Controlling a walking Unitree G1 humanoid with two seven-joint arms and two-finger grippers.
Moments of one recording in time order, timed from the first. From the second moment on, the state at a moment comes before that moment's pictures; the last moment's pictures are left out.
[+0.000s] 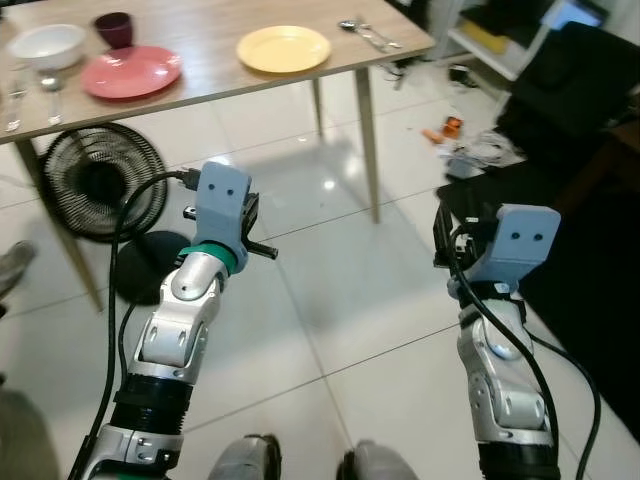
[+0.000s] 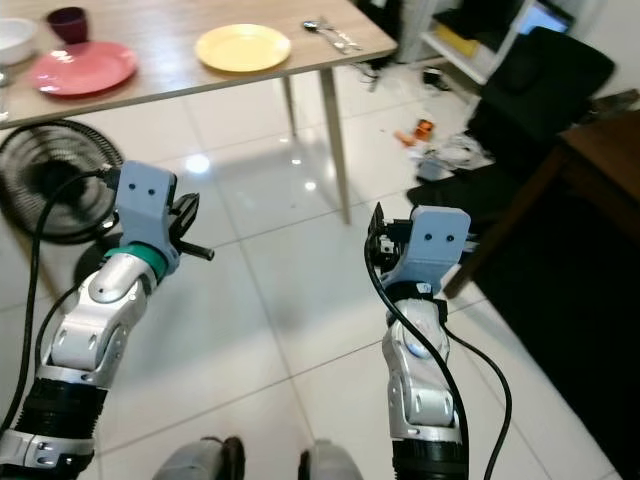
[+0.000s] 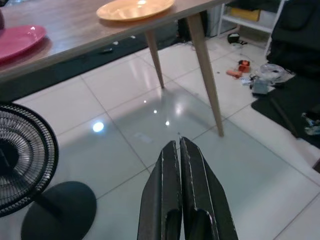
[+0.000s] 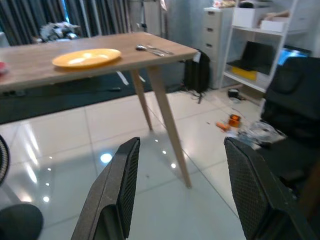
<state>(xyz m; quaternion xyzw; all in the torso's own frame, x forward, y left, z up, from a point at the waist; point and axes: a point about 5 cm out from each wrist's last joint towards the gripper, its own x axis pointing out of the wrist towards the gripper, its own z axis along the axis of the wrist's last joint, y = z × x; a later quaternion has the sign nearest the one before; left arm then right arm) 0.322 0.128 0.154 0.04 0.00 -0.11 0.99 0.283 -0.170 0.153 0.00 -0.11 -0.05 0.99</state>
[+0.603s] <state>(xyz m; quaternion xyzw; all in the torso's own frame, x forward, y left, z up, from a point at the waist) 0.324 0.118 0.156 0.04 0.00 -0.12 0.99 0.282 -0.175 0.151 0.00 -0.10 -0.07 0.99</state>
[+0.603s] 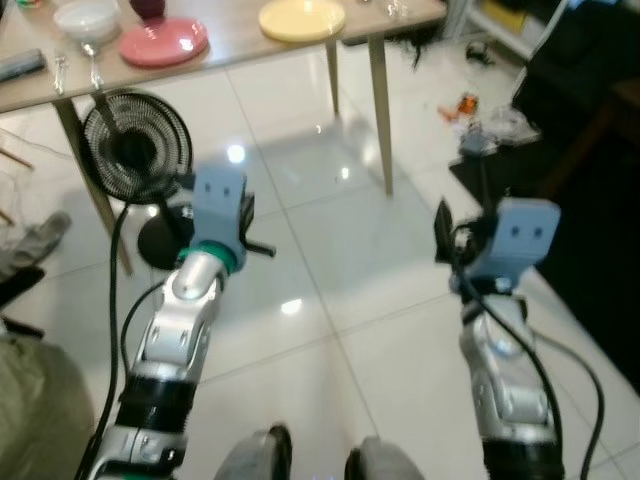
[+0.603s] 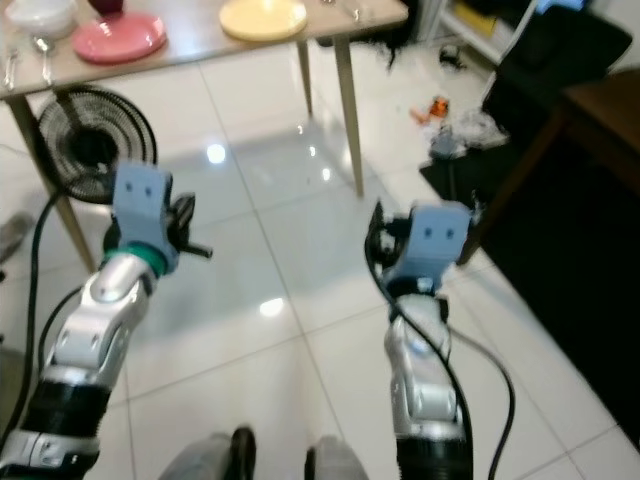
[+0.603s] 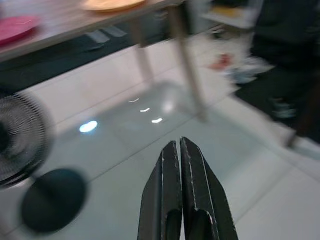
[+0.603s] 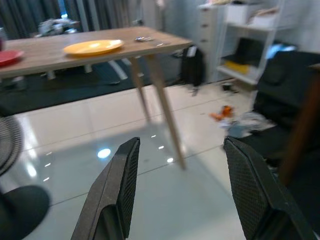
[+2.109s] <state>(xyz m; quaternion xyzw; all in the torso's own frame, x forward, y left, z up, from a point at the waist) 0.326 0.113 0.152 0.04 0.00 -0.13 0.99 0.279 -0.178 0.147 -0.01 -0.10 -0.07 0.99</state>
